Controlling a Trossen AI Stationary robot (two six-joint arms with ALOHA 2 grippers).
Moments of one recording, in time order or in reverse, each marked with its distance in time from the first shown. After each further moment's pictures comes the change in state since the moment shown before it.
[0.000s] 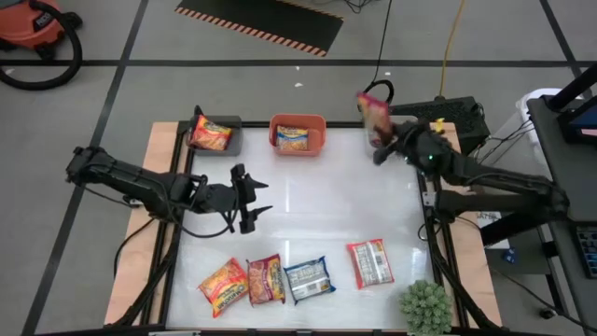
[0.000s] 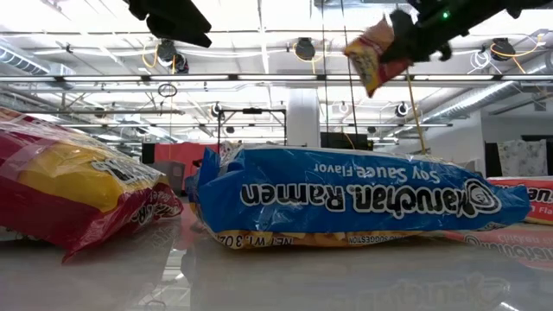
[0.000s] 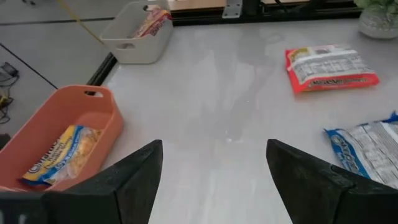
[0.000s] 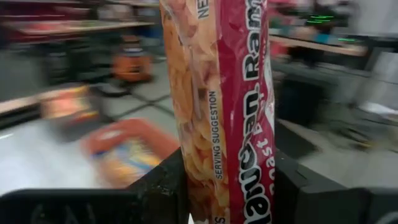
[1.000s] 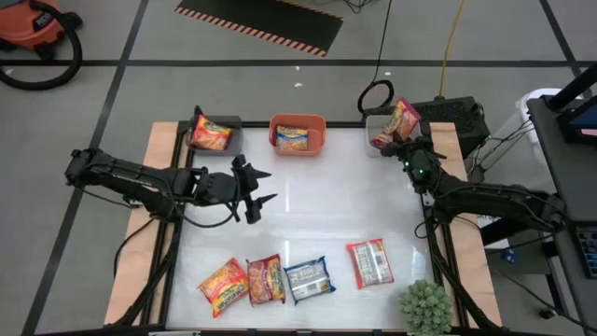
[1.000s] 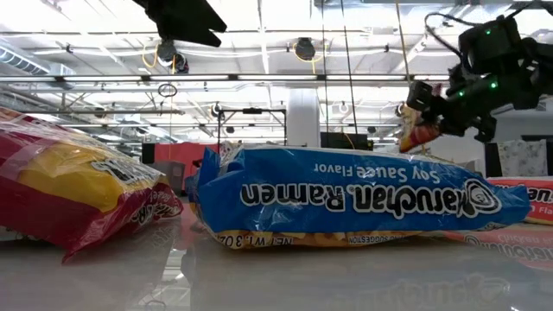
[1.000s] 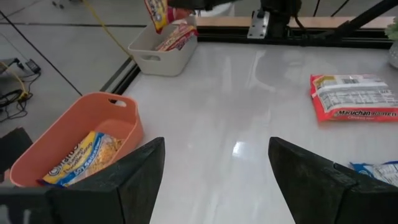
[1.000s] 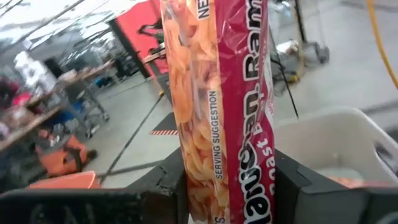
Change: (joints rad) left arm 0.082 0.001 0.000 0.090 0.001 0.011; right arm -0.229 0.047 -0.555 0.653 0.201 0.502
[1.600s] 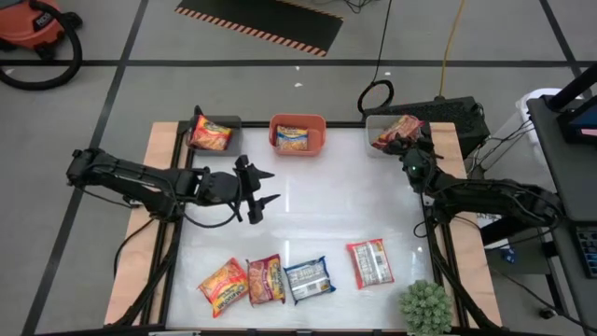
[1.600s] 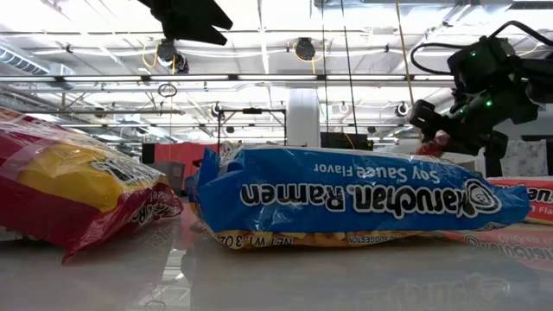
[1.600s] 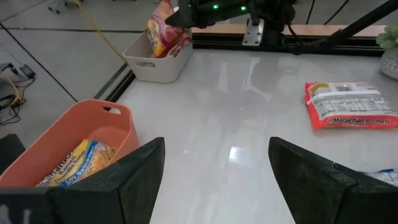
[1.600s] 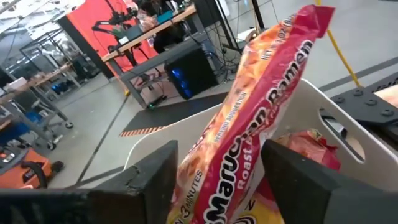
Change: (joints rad) left arm 0.004 0.022 -0.001 0.051 0.024 0.010; right arm -0.083 0.141 -0.021 0.009 0.028 0.140
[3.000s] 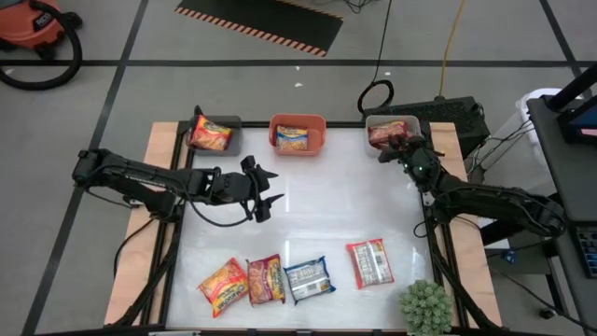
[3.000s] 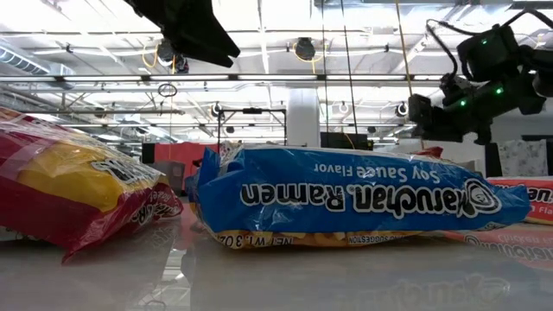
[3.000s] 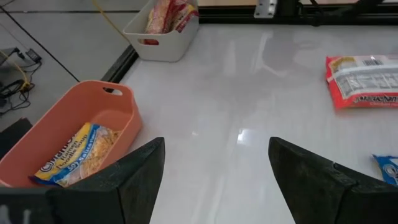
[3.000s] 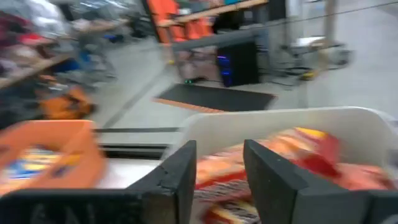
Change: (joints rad) left arm 0.044 0.081 0.000 -0.003 0.013 0.008; right arm 0.003 -0.149 0.006 -0.053 -0.260 -0.326
